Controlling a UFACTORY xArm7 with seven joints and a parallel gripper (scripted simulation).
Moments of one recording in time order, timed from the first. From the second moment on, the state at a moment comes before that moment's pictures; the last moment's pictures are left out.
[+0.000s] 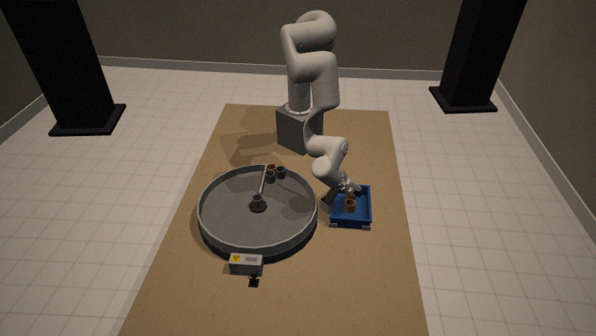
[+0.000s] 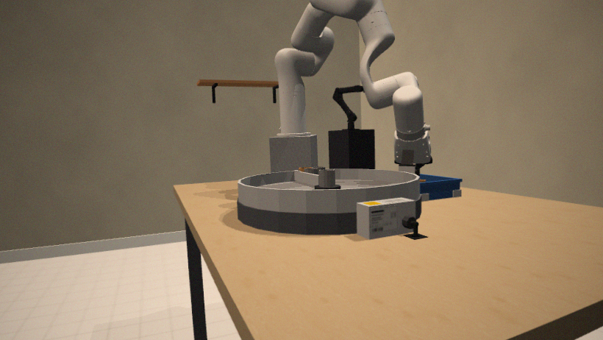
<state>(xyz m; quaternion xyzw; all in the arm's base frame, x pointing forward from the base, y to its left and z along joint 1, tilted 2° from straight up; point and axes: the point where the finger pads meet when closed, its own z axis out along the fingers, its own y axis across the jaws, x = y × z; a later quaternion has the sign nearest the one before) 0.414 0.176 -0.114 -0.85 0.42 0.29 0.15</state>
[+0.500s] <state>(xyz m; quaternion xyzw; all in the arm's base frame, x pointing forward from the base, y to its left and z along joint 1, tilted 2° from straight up) 0.414 0.176 -0.114 -0.85 0.42 0.29 0.15</state>
